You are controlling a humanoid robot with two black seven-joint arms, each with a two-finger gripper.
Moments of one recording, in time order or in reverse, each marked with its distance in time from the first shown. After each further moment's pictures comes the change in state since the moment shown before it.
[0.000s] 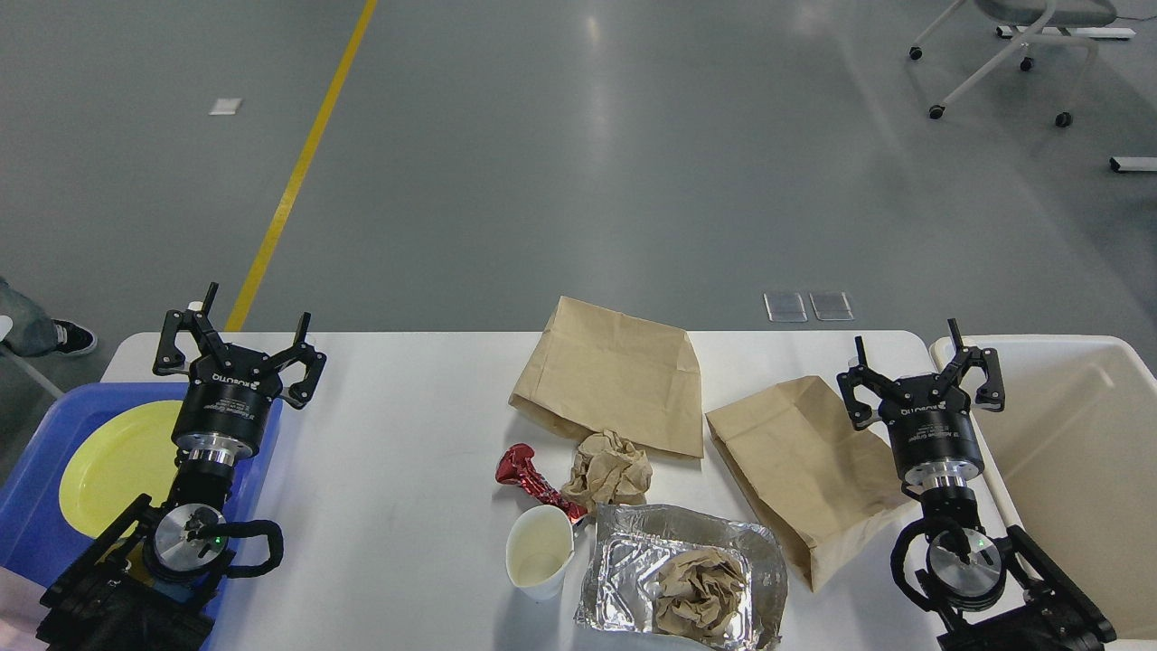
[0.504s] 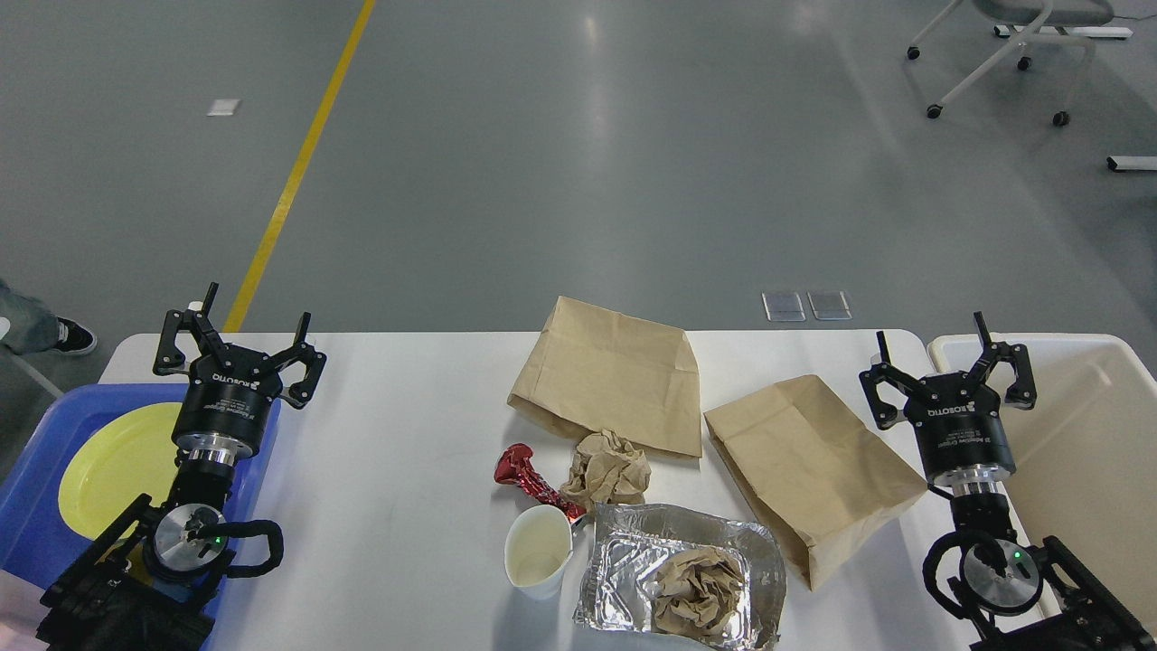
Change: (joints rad) left arm 0.000 0.000 0.000 0.000 0.000 0.000 0.000; right arm -0.009 -0.067 0.004 0.011 0.001 0.138 -0.009
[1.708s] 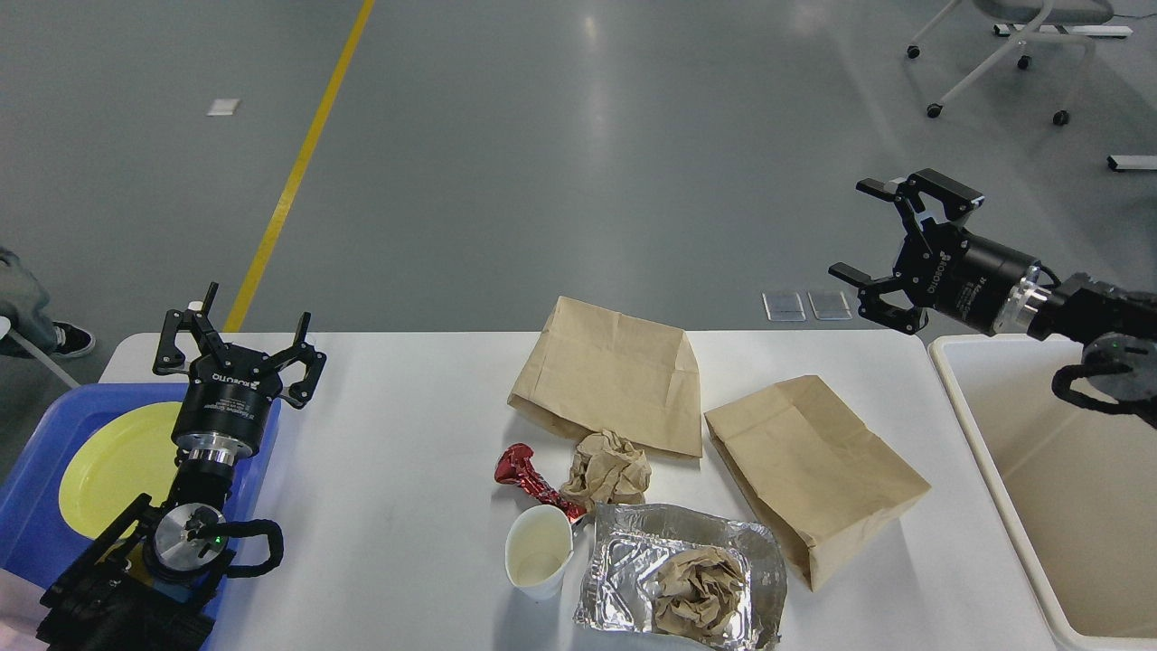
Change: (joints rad) left arm 0.000 0.000 0.000 0.000 0.000 0.000 0.000; right arm 0.880 -0.536 -1.462 0.000 0.172 0.001 0.008
